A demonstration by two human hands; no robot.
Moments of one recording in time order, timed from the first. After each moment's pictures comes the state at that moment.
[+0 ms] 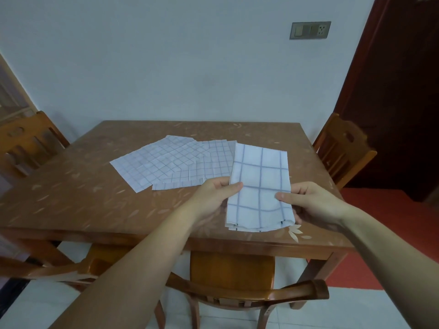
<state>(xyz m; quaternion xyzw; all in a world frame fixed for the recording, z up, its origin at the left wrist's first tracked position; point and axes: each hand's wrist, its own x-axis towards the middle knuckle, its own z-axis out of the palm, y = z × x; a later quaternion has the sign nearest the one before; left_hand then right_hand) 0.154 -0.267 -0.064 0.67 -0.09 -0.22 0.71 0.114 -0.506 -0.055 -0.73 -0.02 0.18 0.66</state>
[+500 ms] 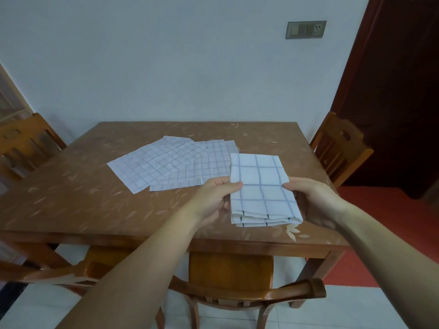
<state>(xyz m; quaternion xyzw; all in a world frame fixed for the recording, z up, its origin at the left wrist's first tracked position) 0.157 -0.277 -0.066 0.63 -0.08 -0.24 0.73 0.121 -0.511 -0.059 -0.63 0.05 0.16 0.76</state>
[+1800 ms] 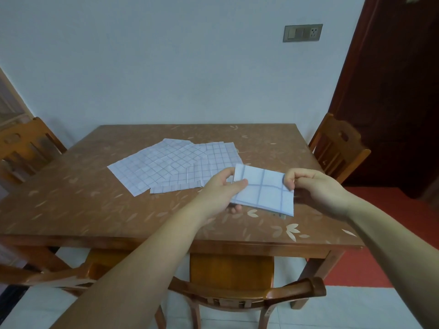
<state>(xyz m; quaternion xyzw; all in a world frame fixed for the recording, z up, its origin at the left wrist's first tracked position) 0.142 -0.284 -0.039 0.73 -0.10 -0.20 0.65 0.116 -0.515 -0.038 -0.78 -0.05 0.09 0.62</state>
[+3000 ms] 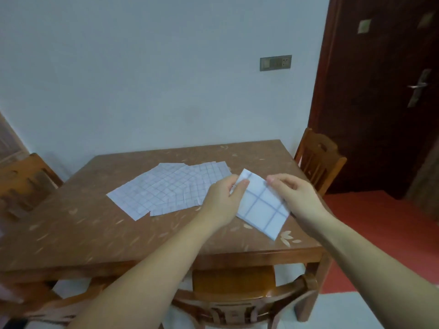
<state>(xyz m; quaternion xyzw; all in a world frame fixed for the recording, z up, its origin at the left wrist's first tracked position) 0.112 -0.294 -0.007 0.85 -0.23 0.06 0.48 0.058 -0.462 -0.004 -0.72 0.08 -0.12 0.68</state>
